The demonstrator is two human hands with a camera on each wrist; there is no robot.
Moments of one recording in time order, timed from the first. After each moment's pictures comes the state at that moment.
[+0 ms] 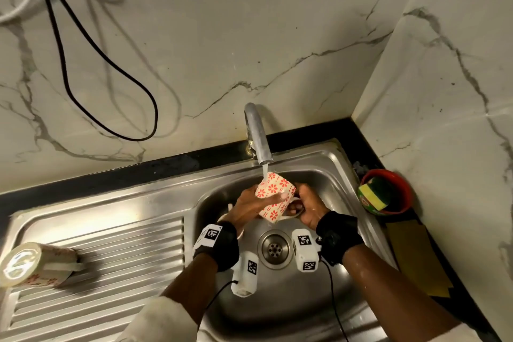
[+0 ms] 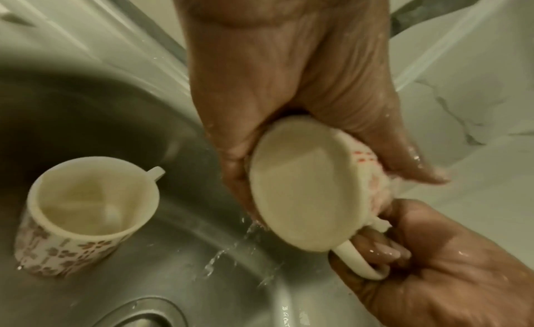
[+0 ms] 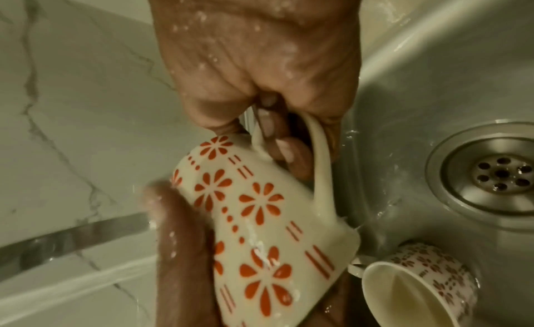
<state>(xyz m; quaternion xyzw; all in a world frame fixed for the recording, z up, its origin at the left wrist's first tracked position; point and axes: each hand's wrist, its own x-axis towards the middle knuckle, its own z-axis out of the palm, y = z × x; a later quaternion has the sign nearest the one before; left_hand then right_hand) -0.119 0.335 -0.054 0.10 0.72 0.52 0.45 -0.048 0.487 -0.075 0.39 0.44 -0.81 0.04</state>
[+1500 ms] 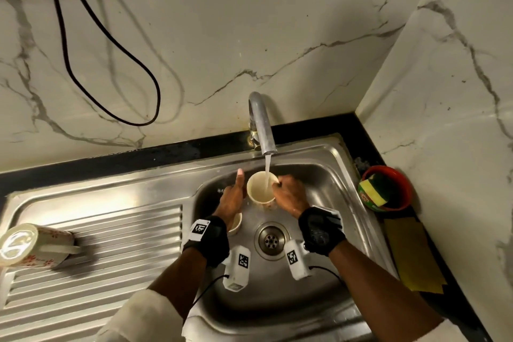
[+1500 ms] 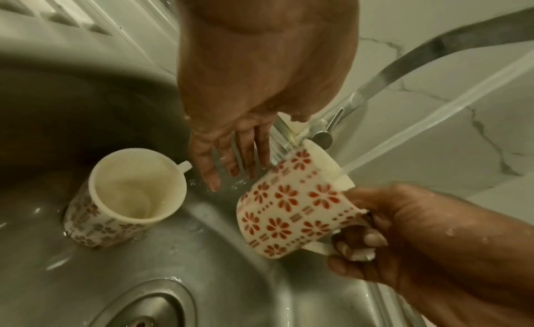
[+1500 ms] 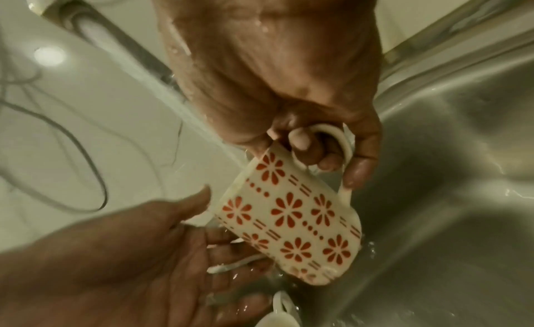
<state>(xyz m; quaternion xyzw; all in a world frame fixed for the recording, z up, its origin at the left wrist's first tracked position) -0.117 0.316 -0.048 -0.06 0.73 0.57 0.38 -0.065 0.461 -0.067 0.31 0.86 -0.40 0.08</state>
